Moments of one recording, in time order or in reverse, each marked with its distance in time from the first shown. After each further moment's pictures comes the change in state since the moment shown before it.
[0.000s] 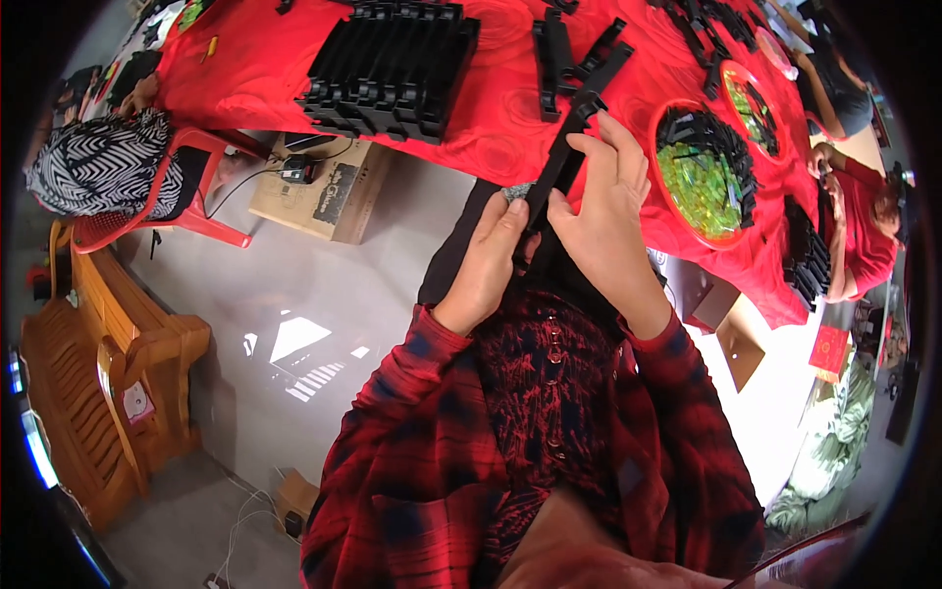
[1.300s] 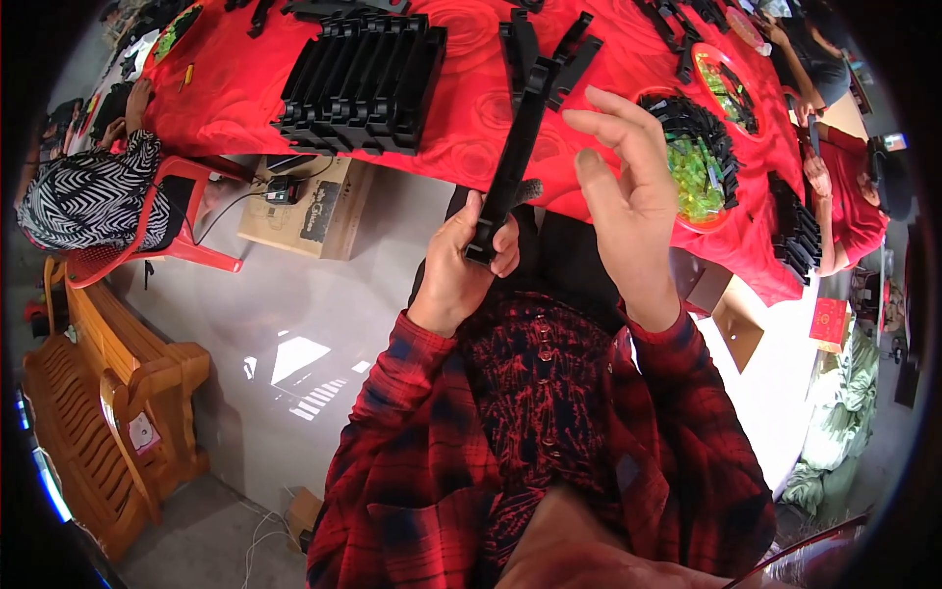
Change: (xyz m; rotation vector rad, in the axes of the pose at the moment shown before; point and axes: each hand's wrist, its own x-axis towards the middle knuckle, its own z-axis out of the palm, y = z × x) left_hand 0.005 0.013 -0.009 -0.357 -0.208 -0.033; right_hand 0.015 -0.003 -0.034 0.529 0.206 -0.029
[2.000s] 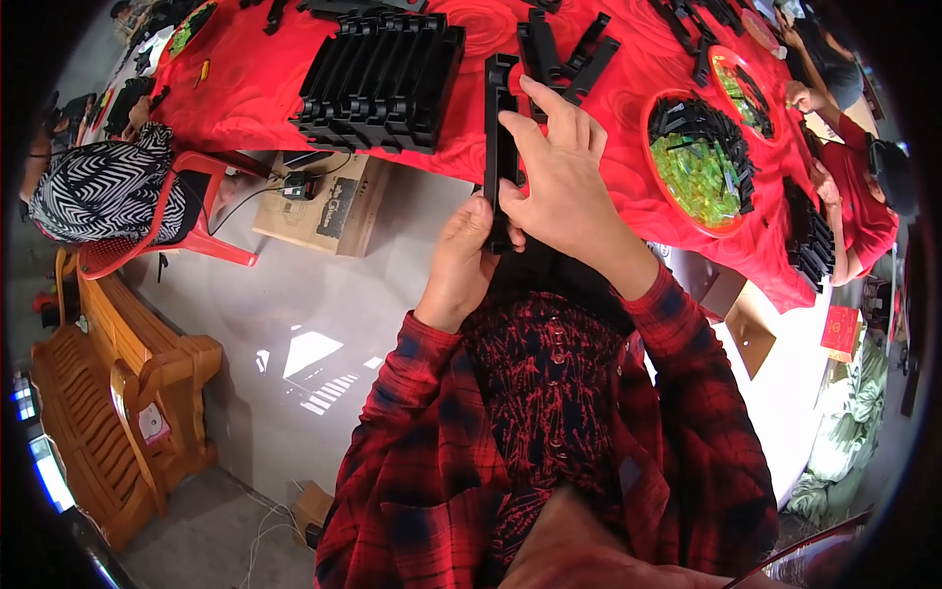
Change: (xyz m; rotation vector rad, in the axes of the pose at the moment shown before) left_hand -0.002 0.000 -0.019 0.106 0.088 0.094; right_hand 0.004 0.026 0.050 -0.468 -0.290 -0.176
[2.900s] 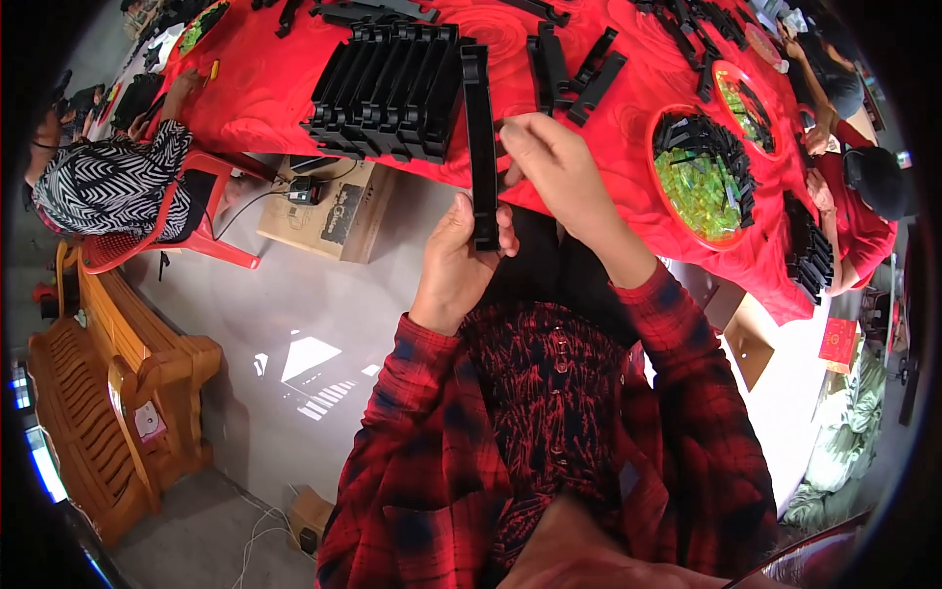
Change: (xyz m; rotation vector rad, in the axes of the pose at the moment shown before) left_hand 0.007 0.012 -0.014 -0.249 -0.052 -0.009; right_hand 0.020 0.009 0.019 1.062 -0.113 0.422
